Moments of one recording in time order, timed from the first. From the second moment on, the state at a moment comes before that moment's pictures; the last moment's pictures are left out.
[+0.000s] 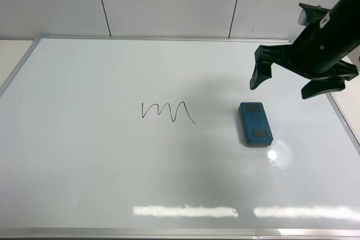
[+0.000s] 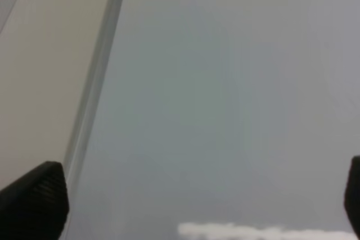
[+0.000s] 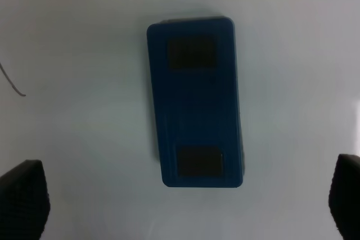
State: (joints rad) left arm 0.05 0.00 -0.51 0.02 1.06 -0.03; right arm 0.35 1.50 -0.99 0.09 0.84 0.34
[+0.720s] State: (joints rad) left arm 0.05 0.00 -0.51 0.02 1.06 -0.03; right arm 0.39 1.78 -1.00 0.03 0.71 0.39
